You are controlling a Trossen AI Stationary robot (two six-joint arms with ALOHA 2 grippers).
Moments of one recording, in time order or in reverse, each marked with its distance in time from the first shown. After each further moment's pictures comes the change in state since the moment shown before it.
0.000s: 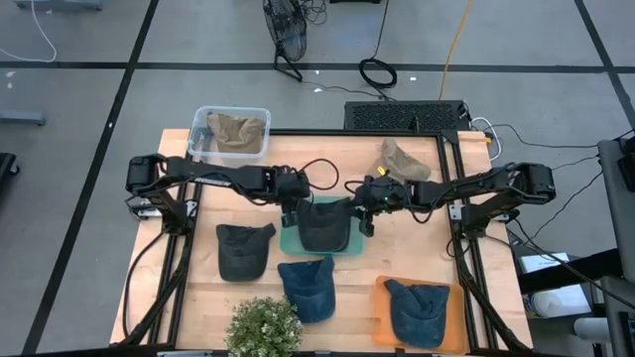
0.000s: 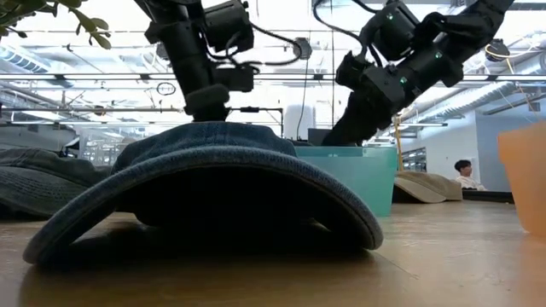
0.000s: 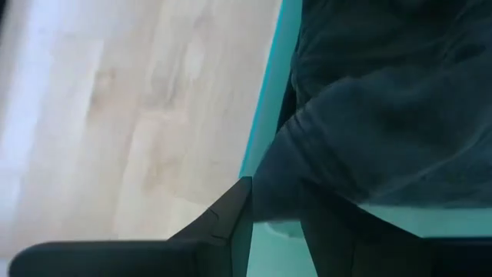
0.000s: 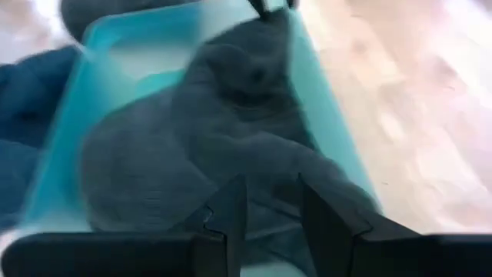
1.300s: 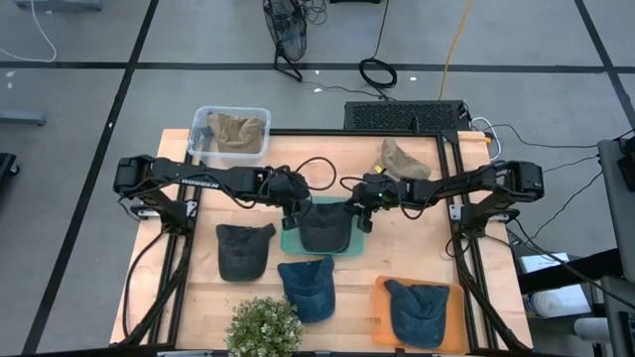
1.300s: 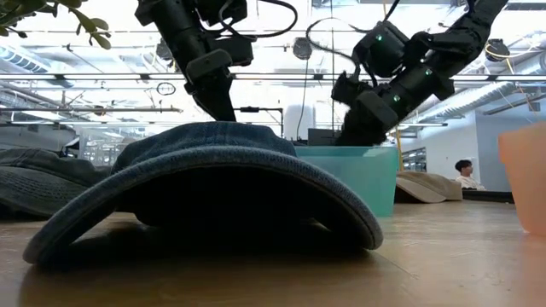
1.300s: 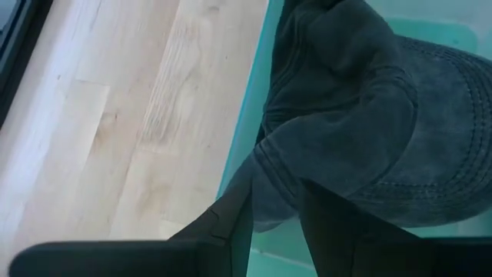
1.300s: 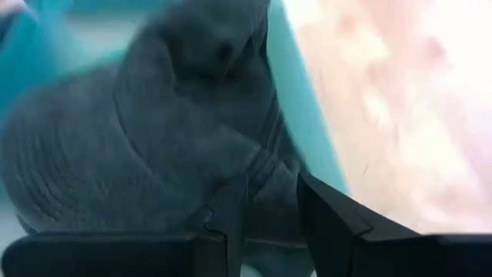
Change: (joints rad) left arm -0.050 -0.082 0.001 0.041 0.002 -0.043; right arm -0.054 0.082 -0.002 0.037 -0.036 -0.058
